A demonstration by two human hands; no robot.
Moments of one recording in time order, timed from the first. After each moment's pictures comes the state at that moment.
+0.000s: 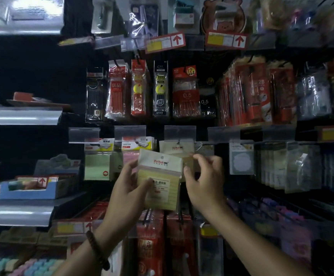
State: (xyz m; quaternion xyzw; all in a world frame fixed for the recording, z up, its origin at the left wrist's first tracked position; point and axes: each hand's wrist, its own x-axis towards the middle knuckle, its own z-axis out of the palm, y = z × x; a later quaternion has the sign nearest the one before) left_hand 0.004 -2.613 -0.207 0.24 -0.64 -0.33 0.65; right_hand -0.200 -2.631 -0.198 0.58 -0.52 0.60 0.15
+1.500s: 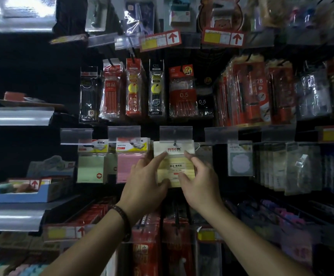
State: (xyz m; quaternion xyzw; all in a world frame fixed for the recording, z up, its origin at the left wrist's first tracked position) left_hand -0.030 -2.668 -0.183 0.39 -0.78 0.06 0.49; right_hand -0.204 -2.639 -0.190 0.62 -0.47 0.63 0.03
